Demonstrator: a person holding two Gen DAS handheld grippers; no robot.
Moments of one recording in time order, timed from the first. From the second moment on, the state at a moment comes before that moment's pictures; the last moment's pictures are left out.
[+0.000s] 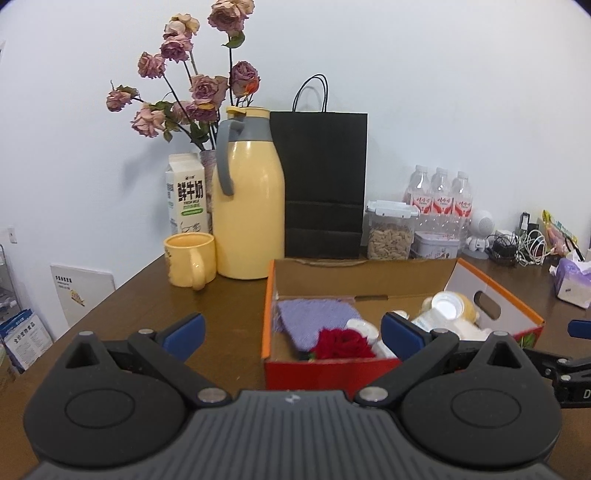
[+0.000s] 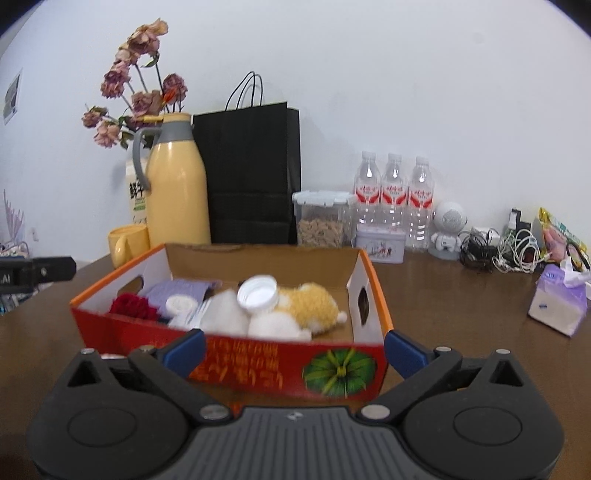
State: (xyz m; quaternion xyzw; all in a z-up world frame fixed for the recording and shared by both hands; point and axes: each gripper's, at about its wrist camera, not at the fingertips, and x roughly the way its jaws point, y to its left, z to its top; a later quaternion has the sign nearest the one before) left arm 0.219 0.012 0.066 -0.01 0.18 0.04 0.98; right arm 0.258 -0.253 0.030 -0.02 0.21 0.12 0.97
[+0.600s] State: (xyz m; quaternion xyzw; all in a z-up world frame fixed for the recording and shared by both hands) left arm 0.185 0.039 0.041 0.00 0.23 0.05 0.97; right arm 0.234 -0.230 -0.014 -0.07 0.31 0.17 0.93
